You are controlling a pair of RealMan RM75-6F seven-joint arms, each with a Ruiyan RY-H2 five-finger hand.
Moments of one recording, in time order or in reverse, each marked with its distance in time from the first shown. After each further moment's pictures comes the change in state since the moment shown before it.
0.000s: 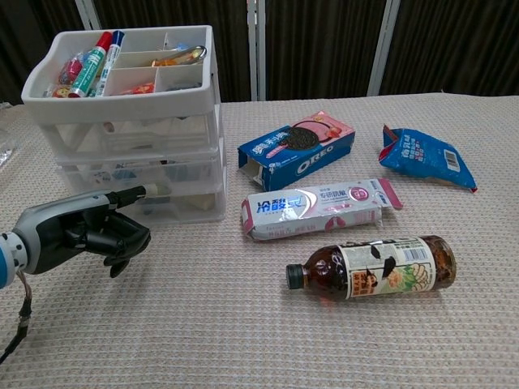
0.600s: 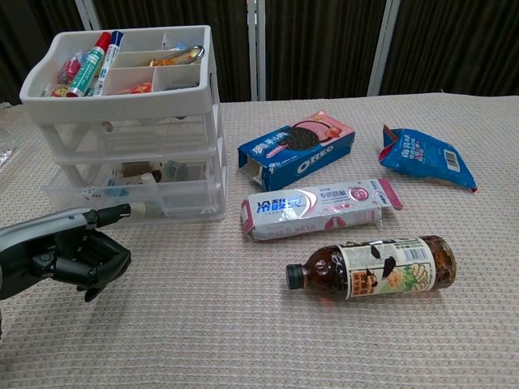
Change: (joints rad) left arm 0.051 0.042 0.104 -0.013 0.155 0.091 -0.035; right arm 0.000 -0.004 0.004 0.002 0.007 0.000 -0.010
